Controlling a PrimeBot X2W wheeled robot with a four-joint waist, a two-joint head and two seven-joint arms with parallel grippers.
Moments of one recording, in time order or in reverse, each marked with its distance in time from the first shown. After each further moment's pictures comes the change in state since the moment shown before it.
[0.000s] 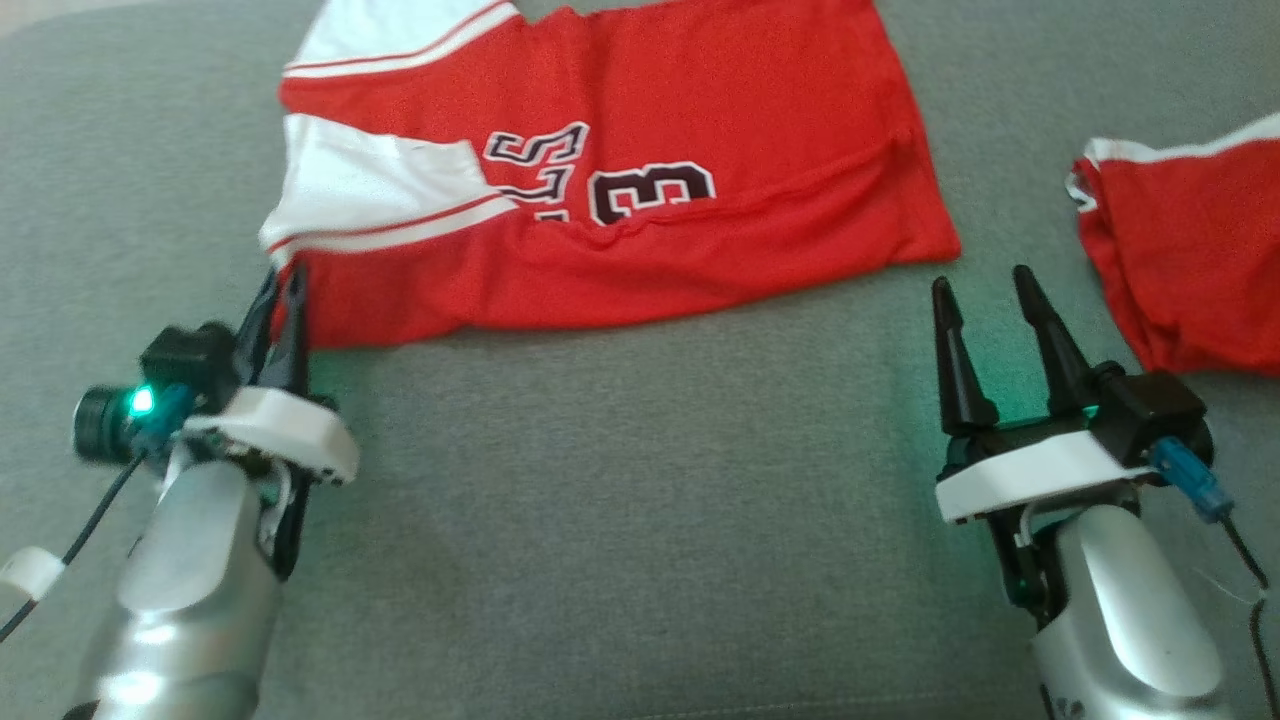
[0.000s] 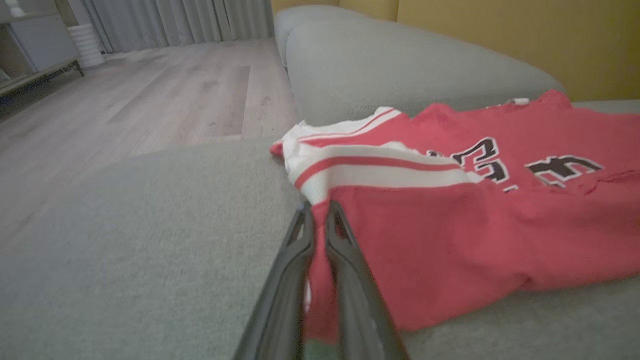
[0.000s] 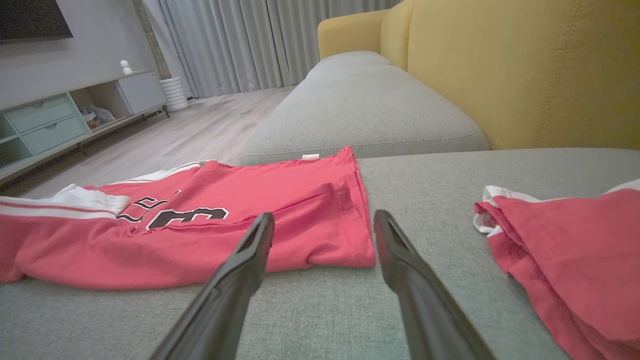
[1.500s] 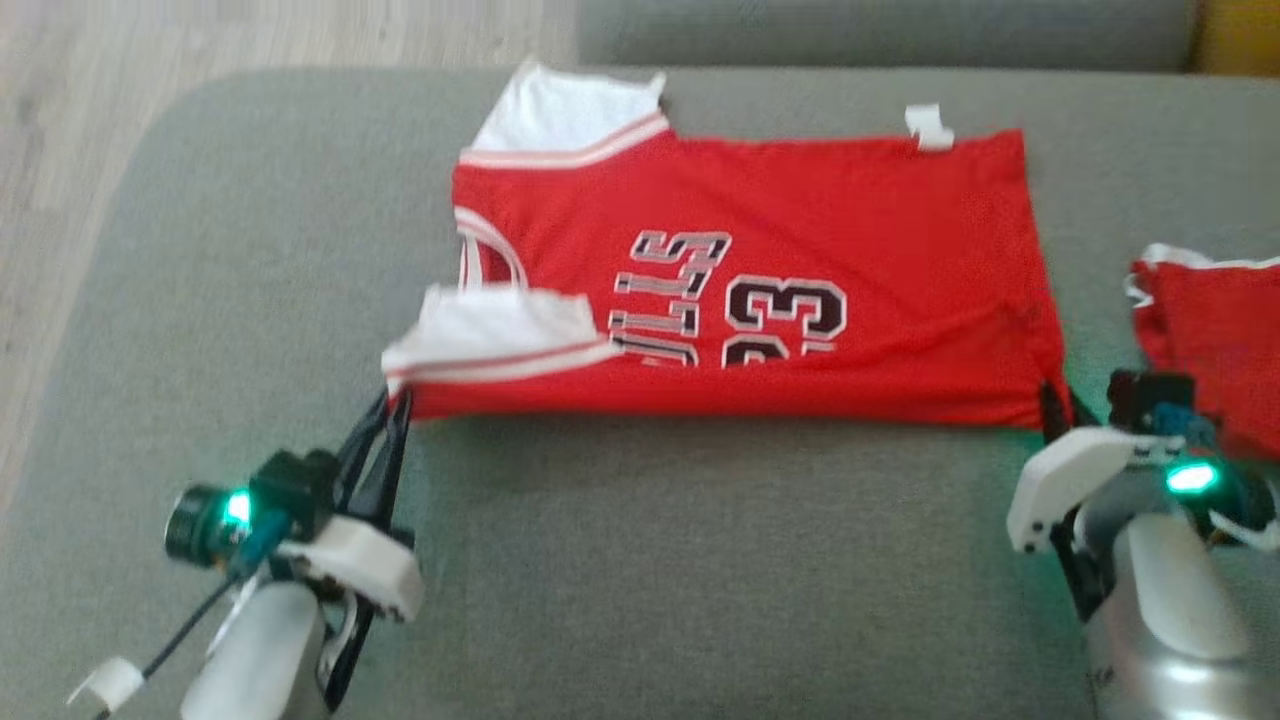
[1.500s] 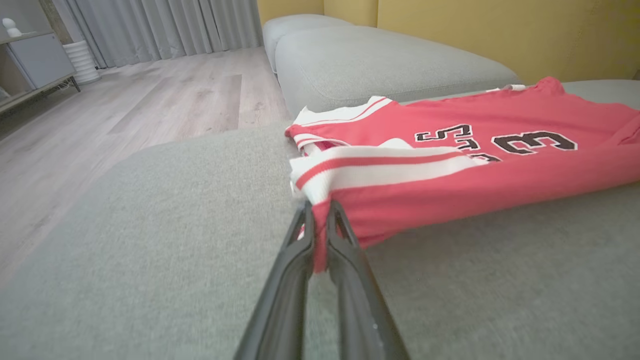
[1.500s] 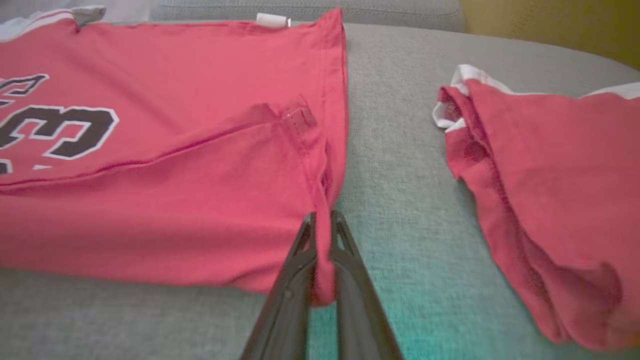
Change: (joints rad) left arm 0.207 -0.015 -0.088 -0.153 0.059 -0.028 0.005; right arm -0.153 0.006 -0.339 0.421 -0.337 0.000 0.276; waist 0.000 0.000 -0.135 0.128
